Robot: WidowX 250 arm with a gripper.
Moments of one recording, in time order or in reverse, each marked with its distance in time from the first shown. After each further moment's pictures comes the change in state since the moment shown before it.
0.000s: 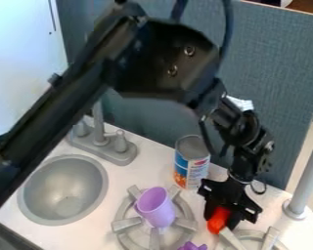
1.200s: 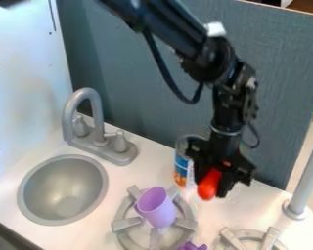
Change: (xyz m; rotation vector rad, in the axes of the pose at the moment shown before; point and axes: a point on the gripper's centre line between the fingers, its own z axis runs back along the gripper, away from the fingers) arm -0.041 0.035 0.086 -0.111 -0.047 -0.109
